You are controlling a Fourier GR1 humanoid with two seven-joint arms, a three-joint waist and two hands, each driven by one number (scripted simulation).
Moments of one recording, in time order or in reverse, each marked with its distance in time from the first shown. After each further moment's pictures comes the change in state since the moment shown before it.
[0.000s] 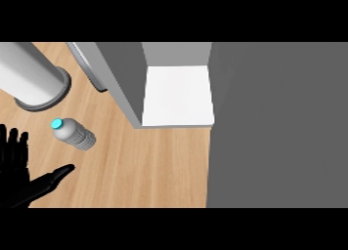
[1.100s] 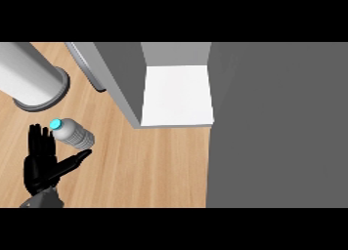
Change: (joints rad) left arm -0.311 0.075 0.170 0.827 0.044 -0.152 -0.425; right arm 0.196 -0.015 -0.072 -0.002 -0.002 0.113 -0.186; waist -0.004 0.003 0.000
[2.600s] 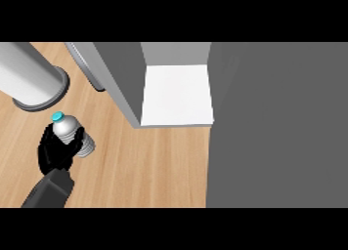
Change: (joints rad) left arm -0.310 0.086 0.131 0.585 0.102 -0.287 -0.326; right arm 0.088 -0.007 -0.090 0.030 0.002 0.062 -0.118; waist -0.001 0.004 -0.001
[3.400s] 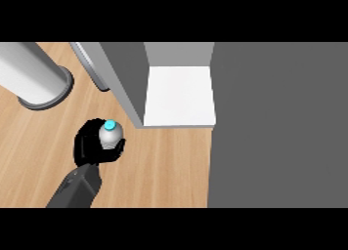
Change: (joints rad) left arm -0.012 -0.132 -0.177 -0.076 -0.122 -0.014 -0.073; right arm 0.000 0.005 -0.010 0.009 -0.006 -0.007 -0.012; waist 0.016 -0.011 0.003
